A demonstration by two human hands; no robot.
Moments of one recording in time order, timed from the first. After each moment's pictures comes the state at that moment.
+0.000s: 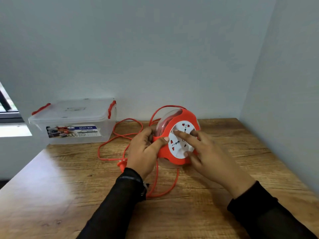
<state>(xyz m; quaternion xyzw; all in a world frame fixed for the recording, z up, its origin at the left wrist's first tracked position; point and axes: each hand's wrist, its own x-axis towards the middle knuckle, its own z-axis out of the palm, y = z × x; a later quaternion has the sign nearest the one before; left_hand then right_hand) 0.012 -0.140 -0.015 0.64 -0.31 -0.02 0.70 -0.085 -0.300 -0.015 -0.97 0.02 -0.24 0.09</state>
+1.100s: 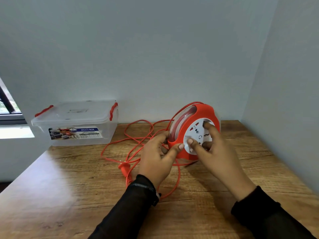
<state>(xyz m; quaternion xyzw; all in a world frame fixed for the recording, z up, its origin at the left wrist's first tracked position) 0.004 -0.156 -0.029 0.70 -0.36 0.06 0.62 -0.085 -0.291 -0.007 -0.87 0.19 -0.33 0.31</state>
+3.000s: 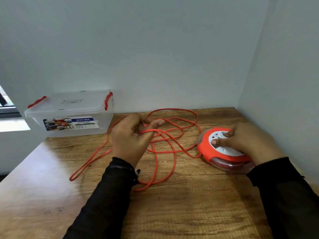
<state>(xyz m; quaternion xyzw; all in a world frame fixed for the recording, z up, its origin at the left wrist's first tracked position) 0.020 -0.123 -0.008 0.71 -0.36 0.34 0.51 -0.103 -0.380 0.000 -0.93 0.35 -0.06 0.11</state>
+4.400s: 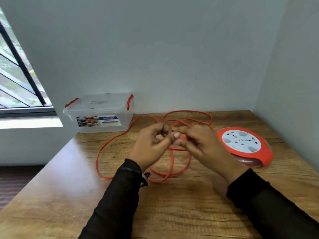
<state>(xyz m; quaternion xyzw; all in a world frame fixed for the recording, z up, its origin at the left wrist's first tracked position) -0.016 -0.096 0.003 0.72 -0.41 0.04 0.56 -0.081 -0.261 -0.007 -0.88 -0.18 -0.35 0.25</state>
